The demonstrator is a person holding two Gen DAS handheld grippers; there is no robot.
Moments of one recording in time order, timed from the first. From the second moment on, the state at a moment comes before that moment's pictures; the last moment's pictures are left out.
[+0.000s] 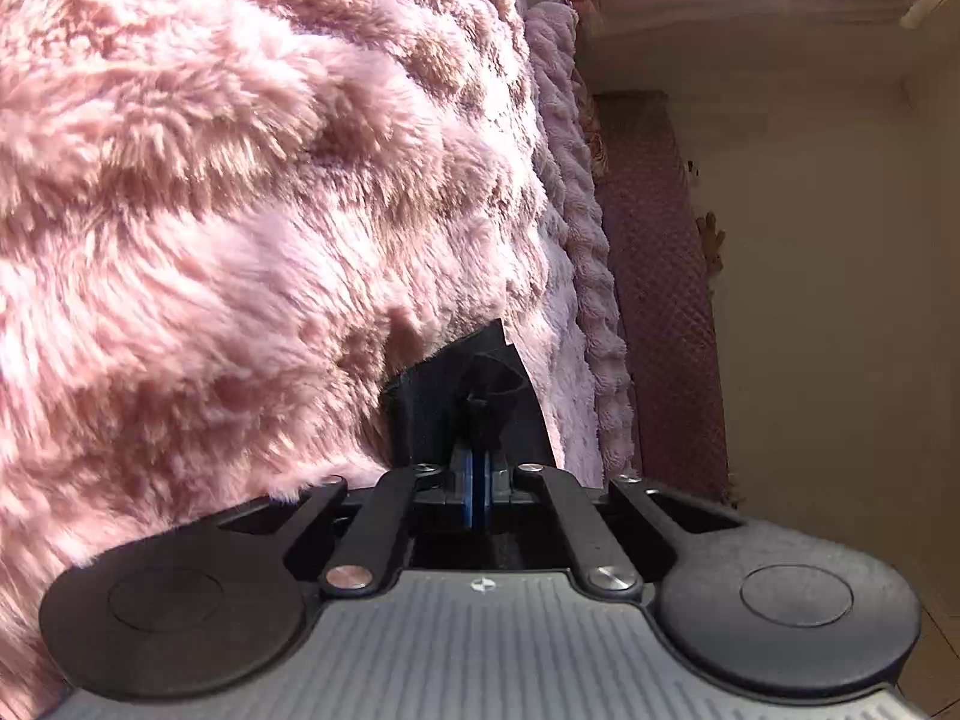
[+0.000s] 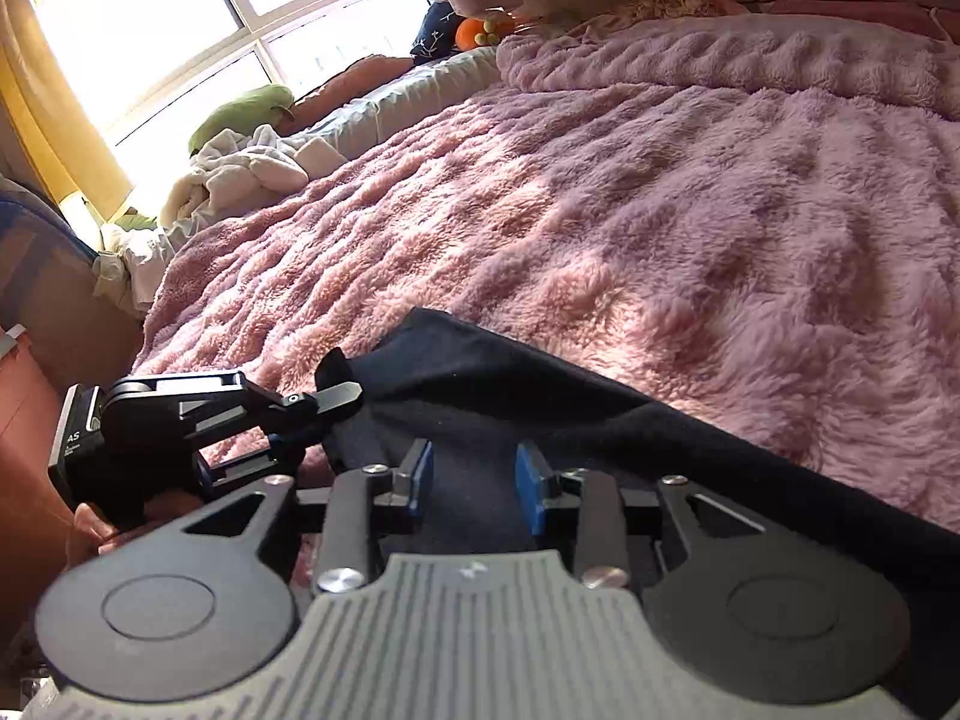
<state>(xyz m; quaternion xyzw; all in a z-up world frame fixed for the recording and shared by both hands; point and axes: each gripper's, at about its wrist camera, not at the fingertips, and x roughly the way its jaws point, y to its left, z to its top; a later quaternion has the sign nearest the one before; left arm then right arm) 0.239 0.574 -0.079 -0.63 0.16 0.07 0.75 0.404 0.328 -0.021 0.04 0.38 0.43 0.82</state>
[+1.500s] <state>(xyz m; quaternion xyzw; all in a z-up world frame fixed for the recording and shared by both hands) 0.236 0.549 -0.111 -0.62 0.16 0.07 0.77 0.138 0.004 -0.088 0.13 0.34 0.26 0.89</state>
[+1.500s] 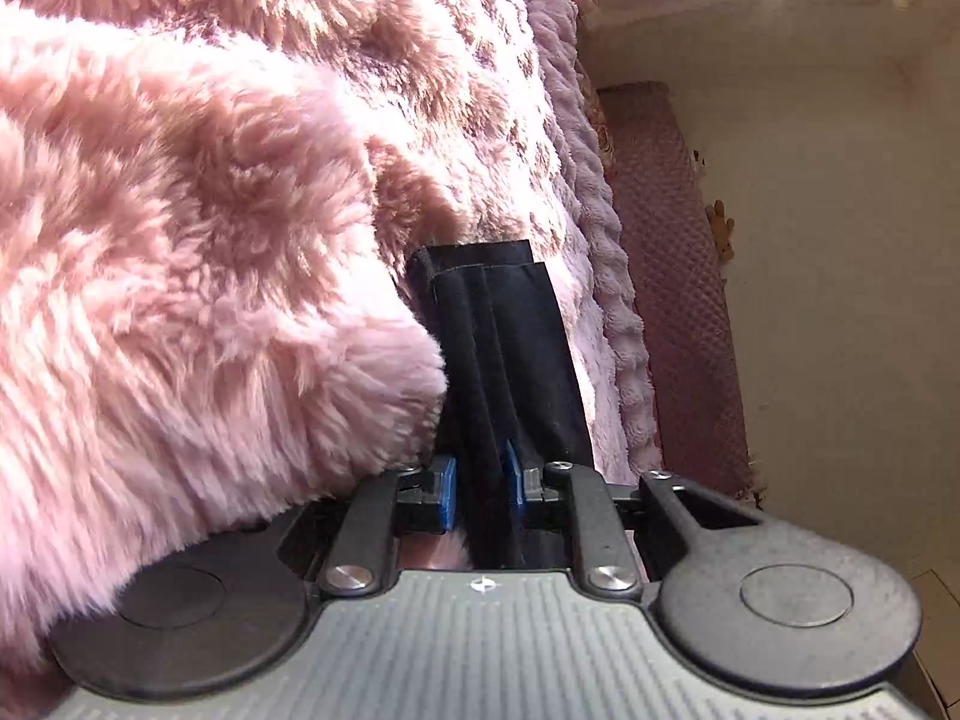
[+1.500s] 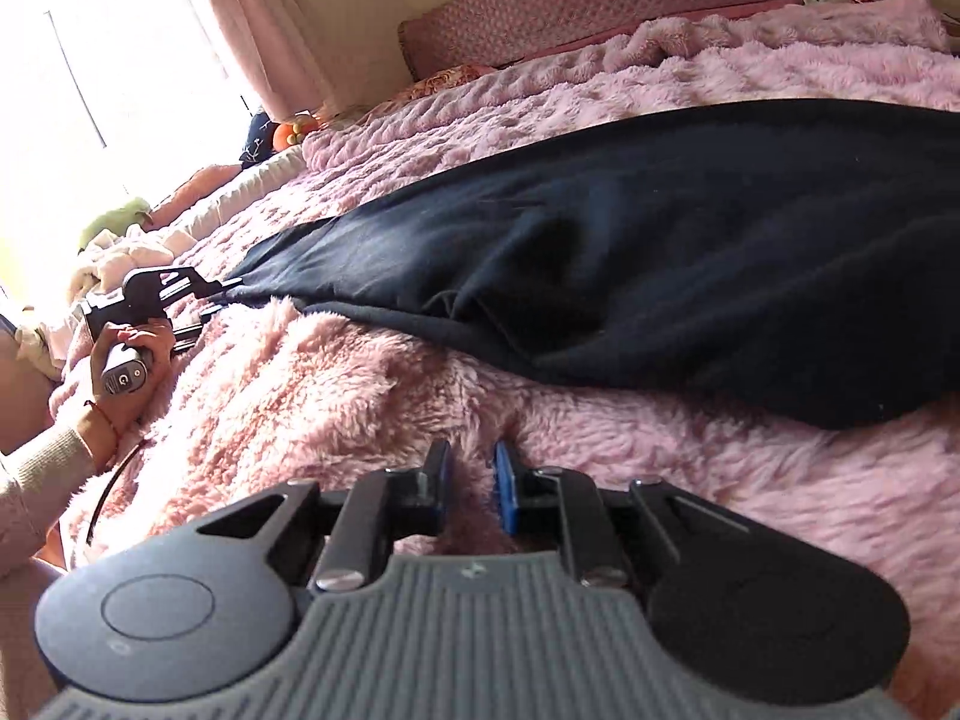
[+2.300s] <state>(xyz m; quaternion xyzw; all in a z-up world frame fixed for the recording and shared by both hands) 0.247 0.355 0.117 -0.42 0.08 -0.02 0.90 0.149 -0.162 0.004 0.07 0.25 0.03 0.97</state>
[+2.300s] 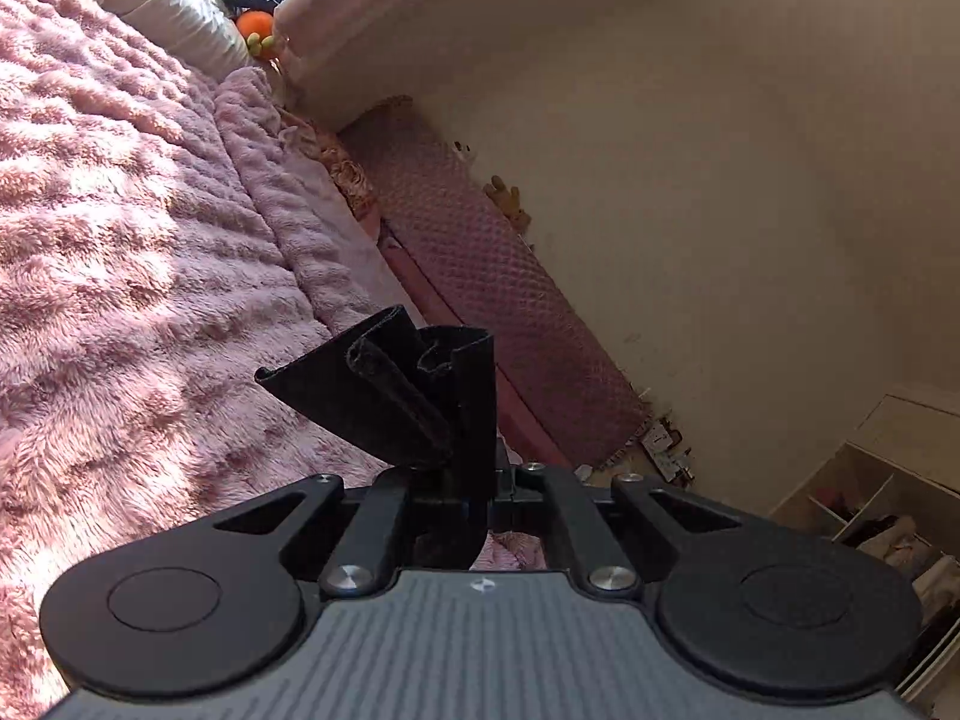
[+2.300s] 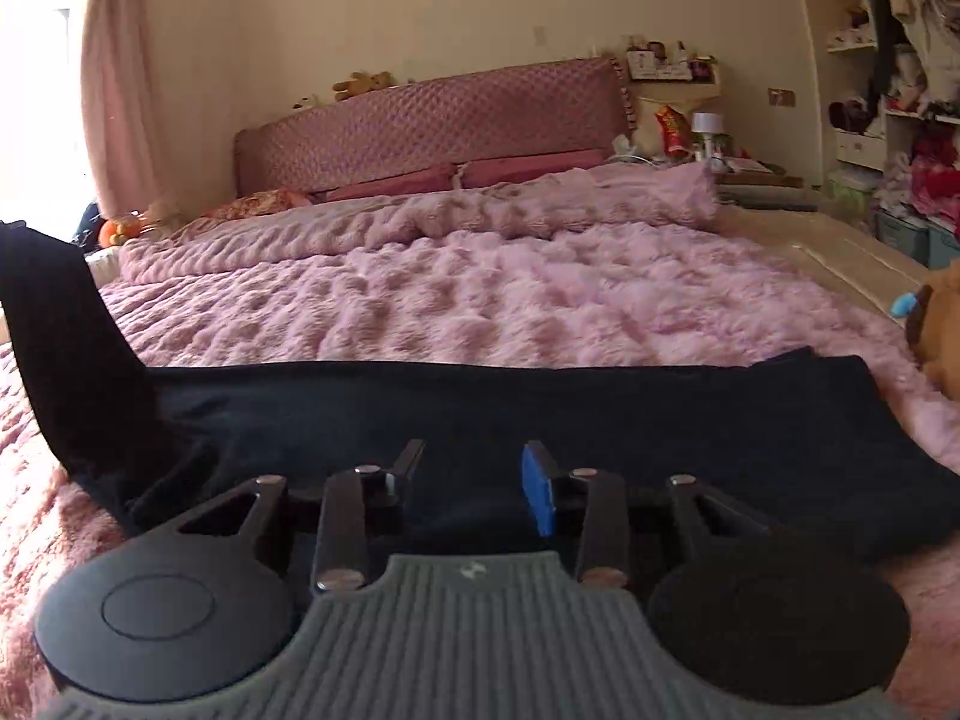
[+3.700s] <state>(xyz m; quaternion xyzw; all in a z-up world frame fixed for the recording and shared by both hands) 0.207 -0.241 0.032 -0.03 0.31 -0.11 0.94 0.097 -0.422 -0.012 0.27 0.17 -0.10 0.94</state>
